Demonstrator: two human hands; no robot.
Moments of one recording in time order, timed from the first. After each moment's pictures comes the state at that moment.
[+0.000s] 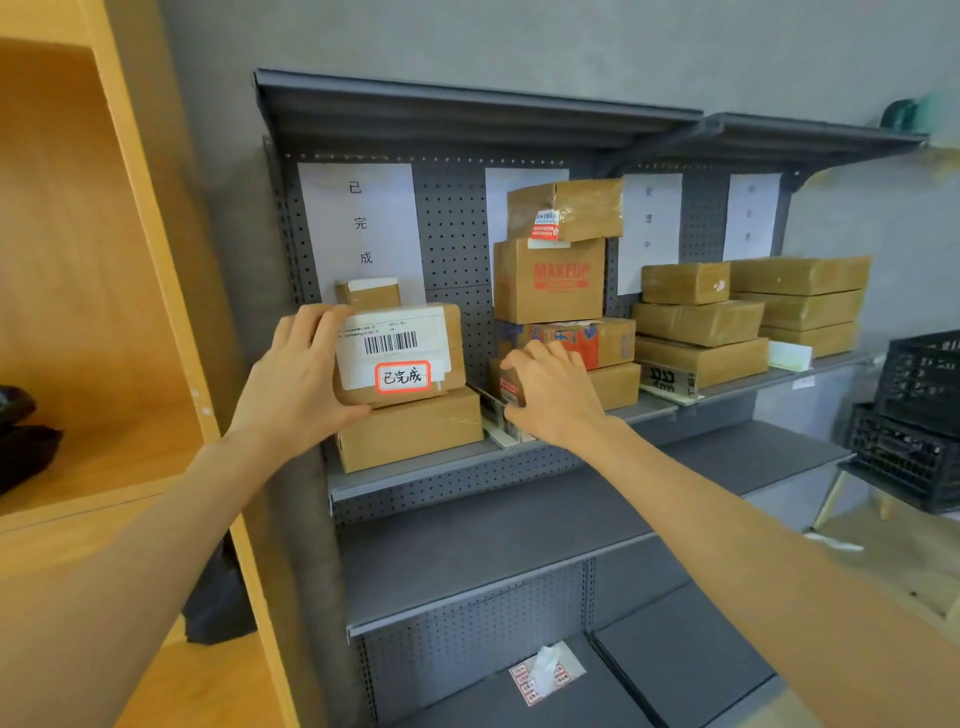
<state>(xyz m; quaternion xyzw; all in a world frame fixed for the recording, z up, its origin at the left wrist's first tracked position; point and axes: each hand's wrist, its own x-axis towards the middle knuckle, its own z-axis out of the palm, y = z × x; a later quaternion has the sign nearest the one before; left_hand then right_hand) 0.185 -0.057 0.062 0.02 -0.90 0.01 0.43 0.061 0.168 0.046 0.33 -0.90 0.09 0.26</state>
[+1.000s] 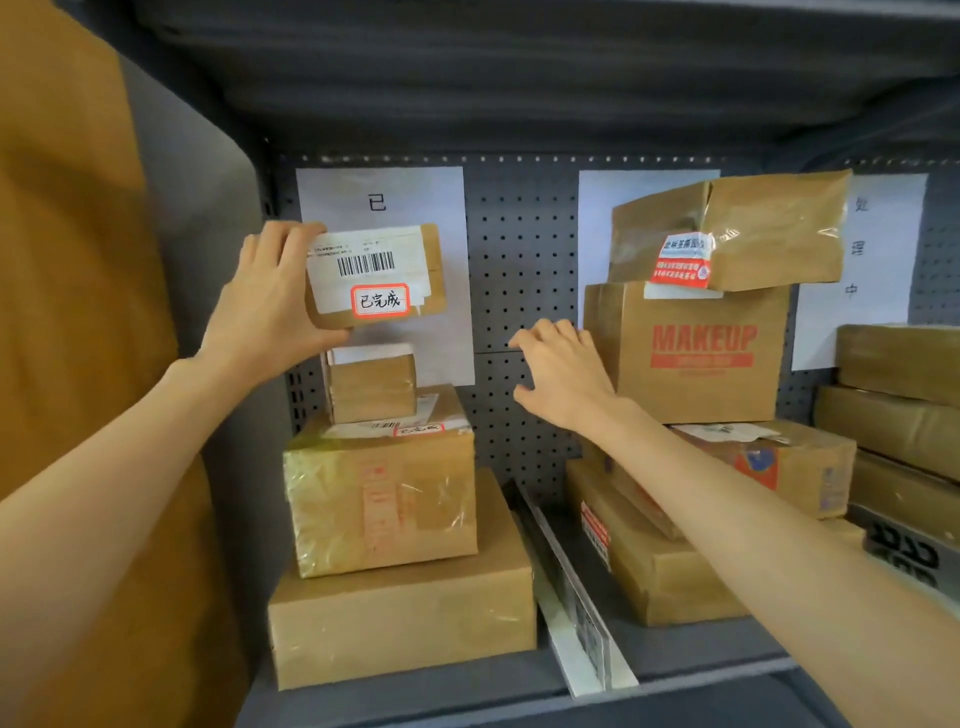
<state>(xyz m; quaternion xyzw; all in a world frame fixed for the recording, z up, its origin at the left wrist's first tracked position) -0.069 -0.194 0.156 0.12 -0.85 0.08 0.51 -0.248 0.008 0.102 0.42 -0.85 0.09 0.30</state>
